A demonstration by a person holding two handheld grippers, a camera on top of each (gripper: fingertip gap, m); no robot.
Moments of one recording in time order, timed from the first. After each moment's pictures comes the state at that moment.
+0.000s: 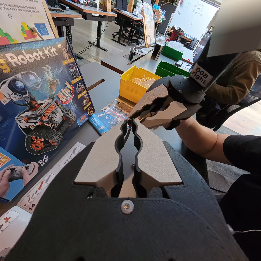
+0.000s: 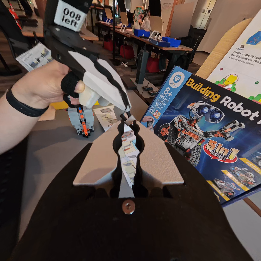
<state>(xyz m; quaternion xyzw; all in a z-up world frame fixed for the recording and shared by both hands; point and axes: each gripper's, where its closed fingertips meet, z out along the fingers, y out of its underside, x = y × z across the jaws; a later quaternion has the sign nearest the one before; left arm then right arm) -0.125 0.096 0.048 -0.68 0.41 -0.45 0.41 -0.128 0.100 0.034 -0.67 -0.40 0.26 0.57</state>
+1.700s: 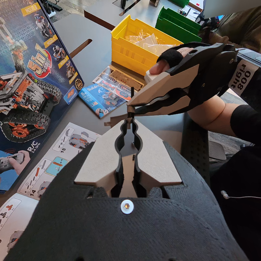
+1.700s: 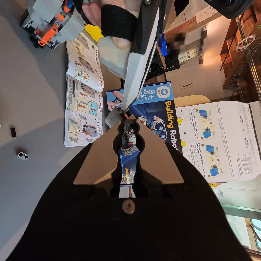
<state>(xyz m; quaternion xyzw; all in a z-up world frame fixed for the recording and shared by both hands) -0.118 0.081 0.003 -0.71 0.49 -0.40 0.31 -0.116 0.091 0.007 -0.49 -0.64 -0.14 0.57</state>
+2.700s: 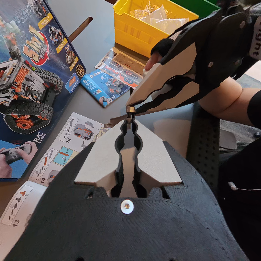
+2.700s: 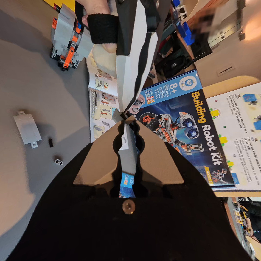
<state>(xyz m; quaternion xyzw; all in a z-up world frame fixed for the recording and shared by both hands) -0.123 0.080 -0.016 -0.73 0.52 -0.34 0.29 -0.121 0.089 -0.013 -0.57 -0.63 -0.01 0.53</state>
